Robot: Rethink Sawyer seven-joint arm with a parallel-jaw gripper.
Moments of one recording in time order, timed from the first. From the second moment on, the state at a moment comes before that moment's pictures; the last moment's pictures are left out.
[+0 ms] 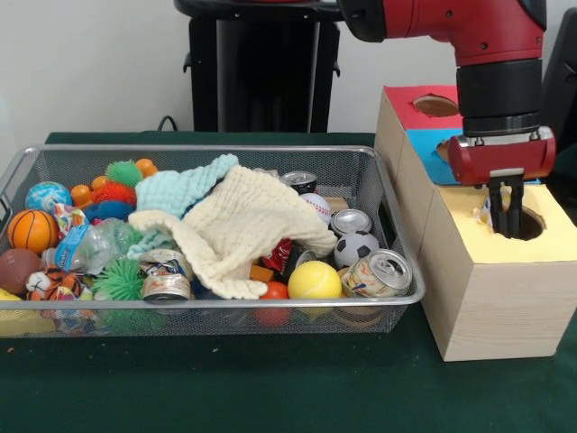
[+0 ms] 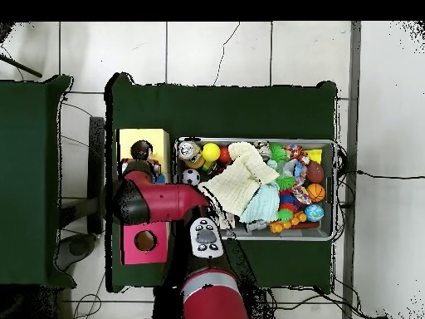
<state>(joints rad) -0.02 -0.56 0.12 1.73 0.04 -0.04 1.80</state>
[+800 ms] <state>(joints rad) 0.01 -0.57 0.08 1.69 0.15 0.13 1.80</state>
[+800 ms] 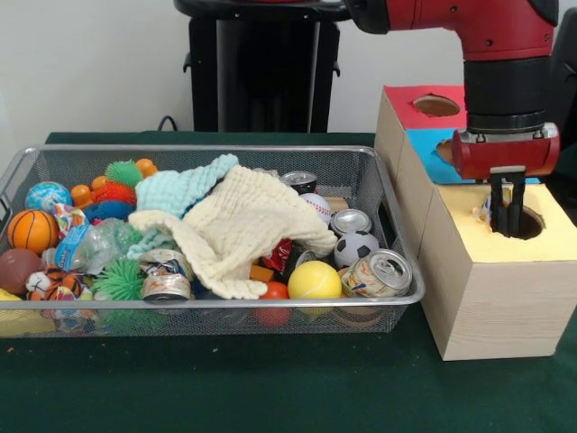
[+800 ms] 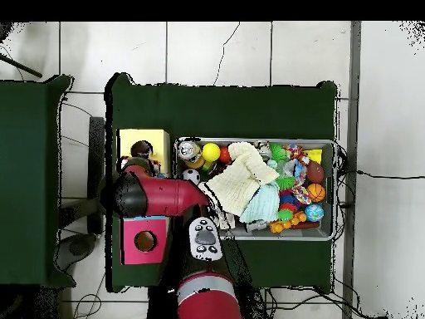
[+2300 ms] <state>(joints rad) 0.08 -0.64 0.01 1.60 0.18 0.60 1.80</state>
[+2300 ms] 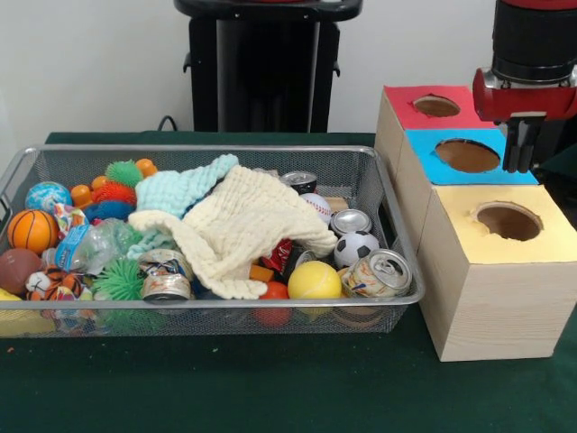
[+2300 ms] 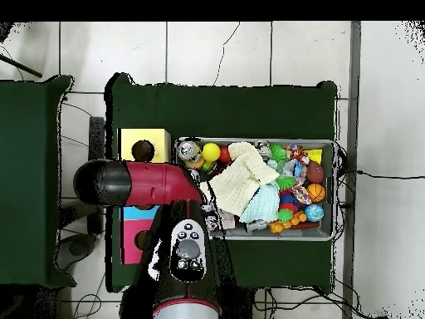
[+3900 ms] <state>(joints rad) -0.11 -0.54 0.06 1.13 0.19 1.36 1.80</state>
